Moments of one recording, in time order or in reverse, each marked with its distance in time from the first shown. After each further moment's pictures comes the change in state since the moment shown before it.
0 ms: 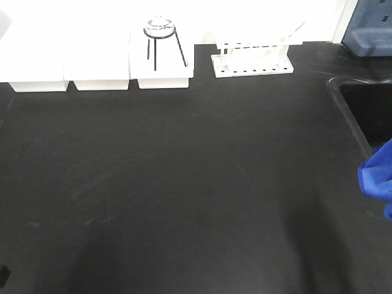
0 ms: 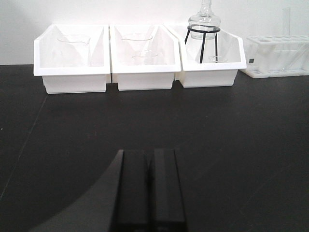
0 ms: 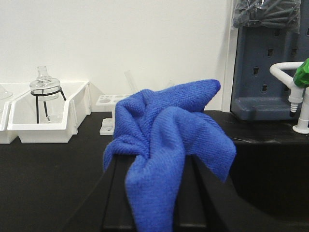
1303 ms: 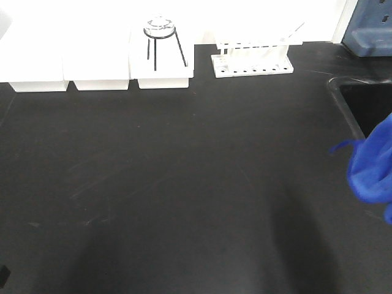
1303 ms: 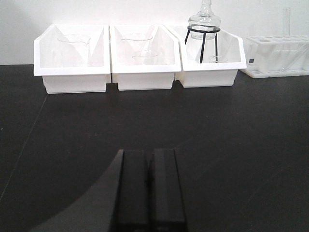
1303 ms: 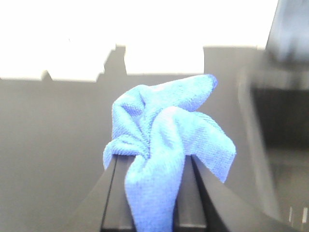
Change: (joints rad) left arm 0.000 0.000 0.000 0.000 0.000 0.000; right arm 0.002 0.305 -0.362 -0.006 0.380 0.021
